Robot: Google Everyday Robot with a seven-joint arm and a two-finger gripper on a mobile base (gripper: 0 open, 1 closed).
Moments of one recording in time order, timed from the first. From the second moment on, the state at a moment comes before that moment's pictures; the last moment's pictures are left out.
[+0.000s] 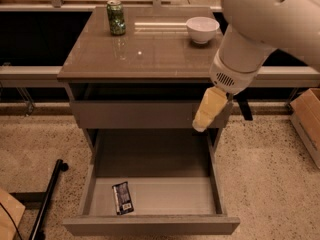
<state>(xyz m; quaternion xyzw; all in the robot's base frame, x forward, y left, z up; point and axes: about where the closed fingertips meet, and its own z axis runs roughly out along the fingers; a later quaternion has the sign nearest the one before) 0.519 -0.153 0.880 -0.44 0.89 -0.05 0.14</state>
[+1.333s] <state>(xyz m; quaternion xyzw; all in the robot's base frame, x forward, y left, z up) 0.558 -0.096 0.754 -0.34 0.94 -0.01 0.07</state>
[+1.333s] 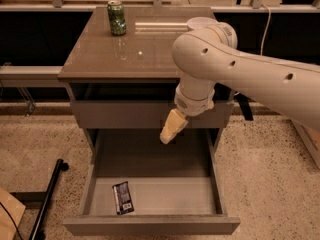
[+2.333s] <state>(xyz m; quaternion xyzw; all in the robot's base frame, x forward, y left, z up) 0.564 -0.018 0.628 -0.29 0.95 0.09 0.00</state>
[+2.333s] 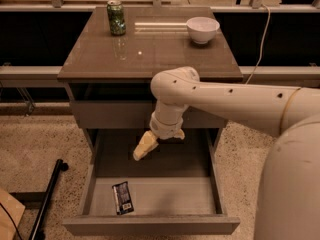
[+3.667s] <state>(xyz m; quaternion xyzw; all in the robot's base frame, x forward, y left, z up) 0.586 0.039 0.539 -0.19 0.98 0.08 -0.01</state>
